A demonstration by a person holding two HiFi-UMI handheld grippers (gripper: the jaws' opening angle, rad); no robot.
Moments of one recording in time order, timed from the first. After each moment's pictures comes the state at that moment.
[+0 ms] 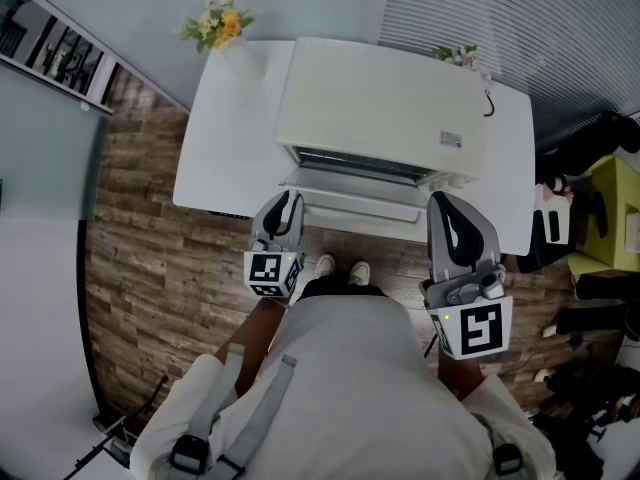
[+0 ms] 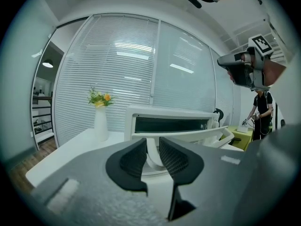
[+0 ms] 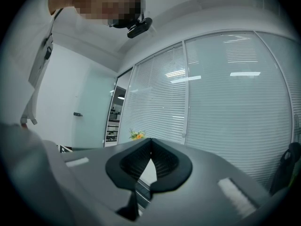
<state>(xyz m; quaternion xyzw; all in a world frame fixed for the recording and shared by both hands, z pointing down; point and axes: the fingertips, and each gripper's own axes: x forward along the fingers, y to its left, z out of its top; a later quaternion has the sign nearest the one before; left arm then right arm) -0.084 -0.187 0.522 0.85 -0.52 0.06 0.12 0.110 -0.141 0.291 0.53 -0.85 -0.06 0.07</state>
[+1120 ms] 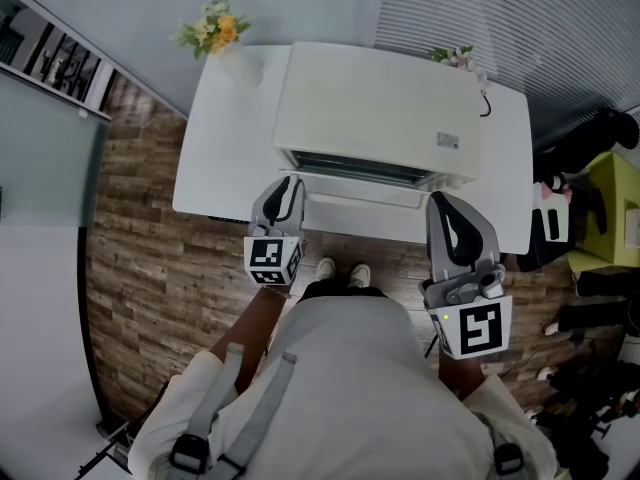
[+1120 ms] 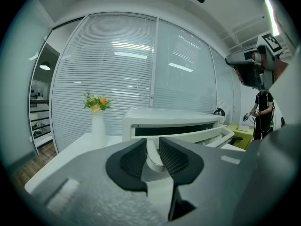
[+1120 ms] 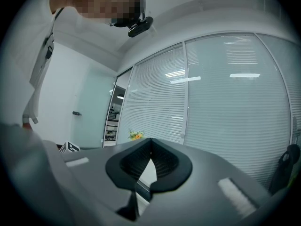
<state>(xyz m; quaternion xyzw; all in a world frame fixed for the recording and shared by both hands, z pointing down) -0.075 -0.220 0.504 0.85 -0.51 0.07 0.10 0.110 -0.142 0.285 0.53 -0.84 -0.06 0.07</state>
